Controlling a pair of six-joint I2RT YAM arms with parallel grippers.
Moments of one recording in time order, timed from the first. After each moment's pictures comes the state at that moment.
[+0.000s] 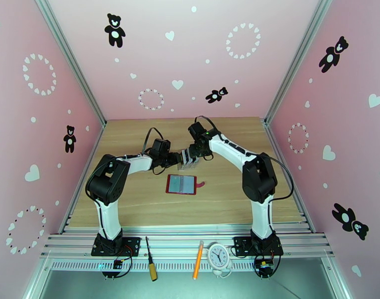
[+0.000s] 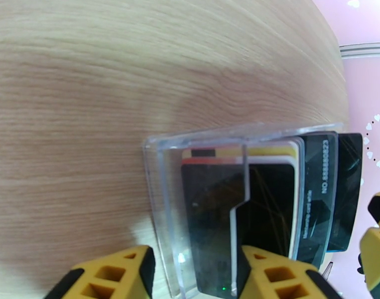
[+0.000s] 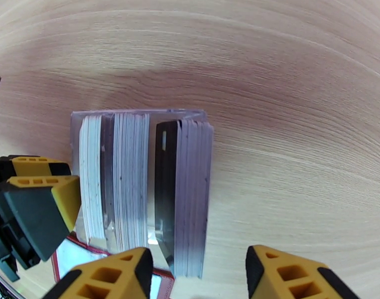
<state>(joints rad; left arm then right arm) -0.42 1.96 1.12 -0.01 0.36 -0.72 0.59 2.04 1.73 -0.88 0.11 0.34</state>
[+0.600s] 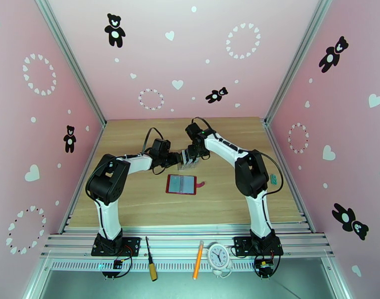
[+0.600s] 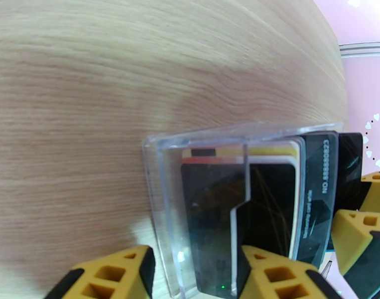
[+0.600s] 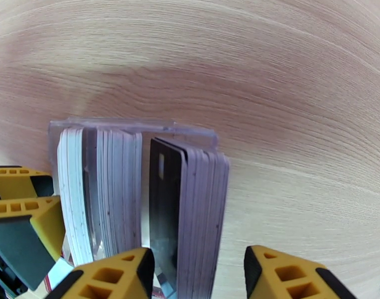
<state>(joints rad) -0.42 1.96 1.12 -0.02 0.38 -0.72 0.59 2.15 1.82 -0.92 0.12 0.32</state>
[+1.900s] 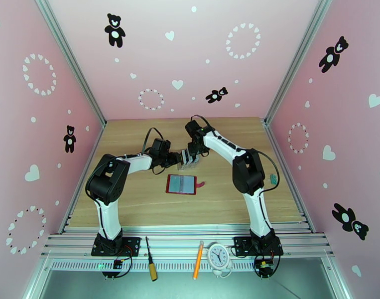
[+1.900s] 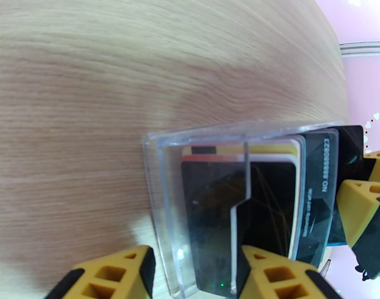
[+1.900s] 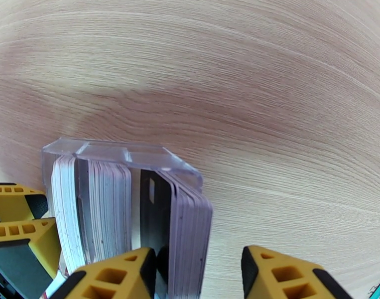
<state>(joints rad) -0.41 1.96 1.13 -0.03 0.38 -0.72 0.57 2.21 1.92 -0.96 0.15 0.27</state>
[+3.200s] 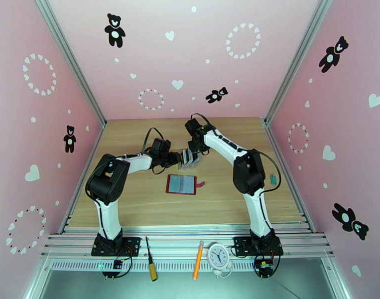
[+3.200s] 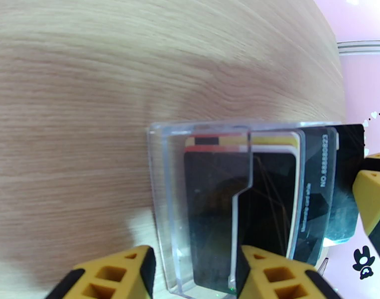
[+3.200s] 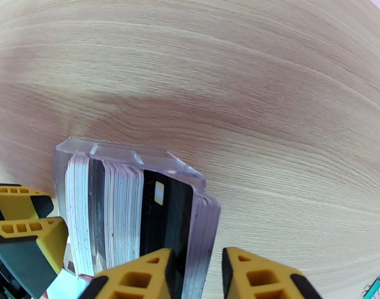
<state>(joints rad) -0.41 1.96 1.13 -0.03 0.40 -0.73 0.58 2.20 1.96 -0.99 0.17 0.27</state>
